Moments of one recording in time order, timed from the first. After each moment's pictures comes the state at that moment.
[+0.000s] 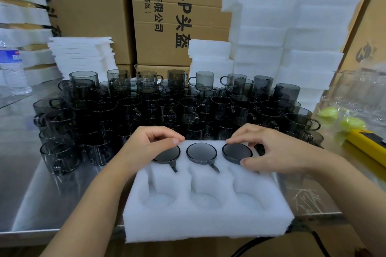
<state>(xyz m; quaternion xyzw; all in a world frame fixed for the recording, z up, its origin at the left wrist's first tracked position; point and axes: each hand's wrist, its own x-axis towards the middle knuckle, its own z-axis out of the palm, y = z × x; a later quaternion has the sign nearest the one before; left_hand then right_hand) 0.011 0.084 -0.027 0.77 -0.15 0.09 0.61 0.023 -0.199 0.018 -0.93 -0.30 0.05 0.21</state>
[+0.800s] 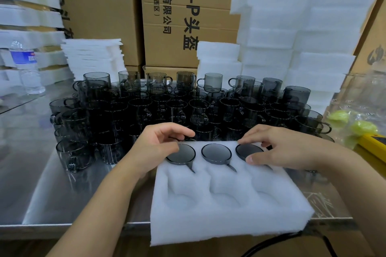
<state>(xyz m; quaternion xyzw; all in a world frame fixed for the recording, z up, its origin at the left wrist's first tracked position) 0.006 0.083 -0.027 0.76 -0.18 0.13 0.62 0.030 -0.192 0.028 -0.96 -0.24 0.09 0.15</state>
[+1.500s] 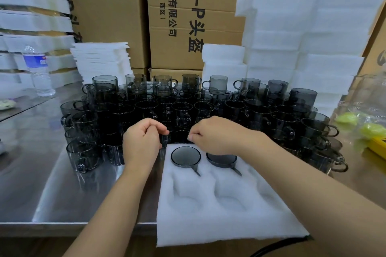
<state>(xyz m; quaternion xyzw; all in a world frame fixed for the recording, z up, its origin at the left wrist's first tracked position) 0.020 0.089 -0.036 0.73 0.08 0.35 0.58 0.044 -0.069 0.033 -0.95 -0.32 0.03 0.06</state>
